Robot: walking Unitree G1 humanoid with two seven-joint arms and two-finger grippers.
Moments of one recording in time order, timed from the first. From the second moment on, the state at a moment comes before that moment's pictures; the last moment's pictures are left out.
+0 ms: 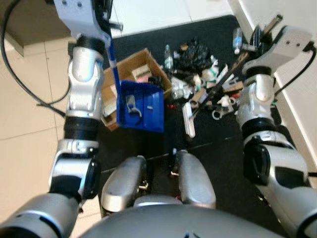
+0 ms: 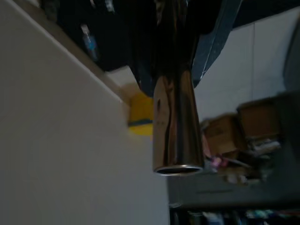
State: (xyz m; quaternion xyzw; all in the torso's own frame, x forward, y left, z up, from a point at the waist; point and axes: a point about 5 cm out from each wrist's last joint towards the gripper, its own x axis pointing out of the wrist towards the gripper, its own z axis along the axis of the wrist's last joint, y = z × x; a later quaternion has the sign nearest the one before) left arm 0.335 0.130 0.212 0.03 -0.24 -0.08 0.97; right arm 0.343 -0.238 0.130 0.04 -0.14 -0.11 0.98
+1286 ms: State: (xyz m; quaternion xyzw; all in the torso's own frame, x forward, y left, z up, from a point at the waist) left arm 0.341 0.162 0.228 0.22 -0.31 -0.08 0.92; right arm 0.342 -0.235 0.126 0.04 -0.14 -0.11 0.98
